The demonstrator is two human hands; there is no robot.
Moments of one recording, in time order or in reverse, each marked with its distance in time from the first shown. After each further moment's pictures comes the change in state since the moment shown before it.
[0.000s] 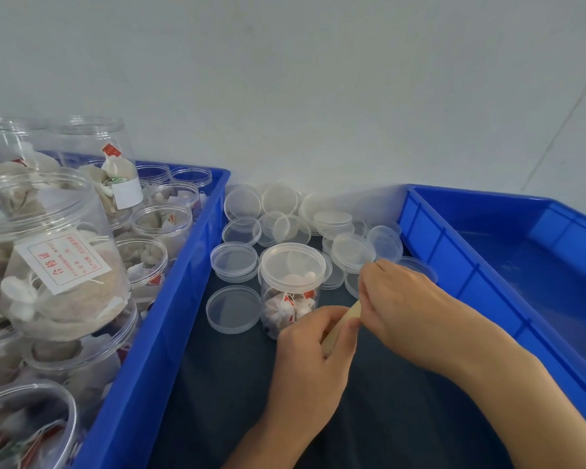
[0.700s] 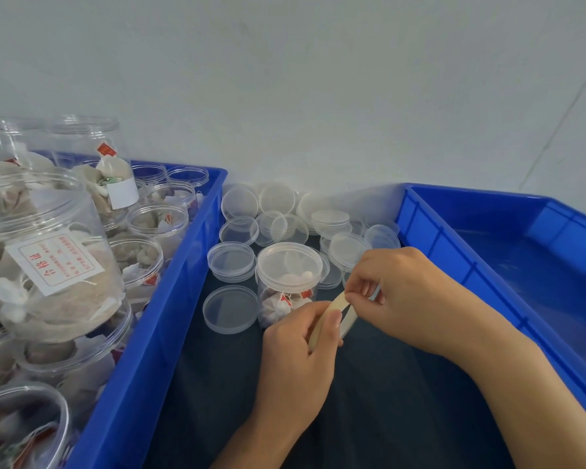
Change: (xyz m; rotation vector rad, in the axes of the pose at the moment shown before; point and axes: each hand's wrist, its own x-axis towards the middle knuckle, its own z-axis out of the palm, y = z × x) left_hand 0.002 0.000 -0.006 0.042 0.084 -0.011; right_hand 0.006 0.021 0.003 0.305 0.186 -0.068
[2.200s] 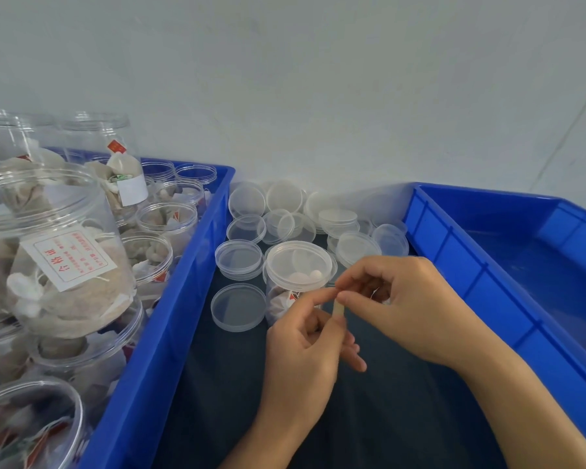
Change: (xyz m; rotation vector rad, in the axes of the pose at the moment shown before) left_hand -0.002 0.018 -0.005 -0.458 -0.036 -0.250; right_hand -0.006 -0.007 0.018 0.409 0.093 0.022
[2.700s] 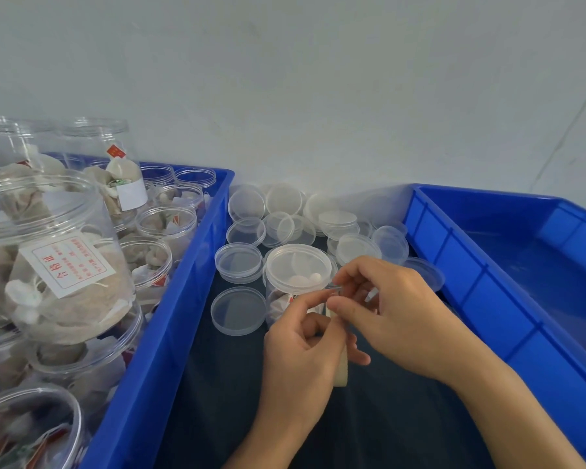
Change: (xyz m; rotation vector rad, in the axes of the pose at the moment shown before) left_hand 0.002 0.001 -0.002 -0.017 -0.013 -0.006; right_hand 0.000 -0.003 0.013 -0.035 0.028 0.024
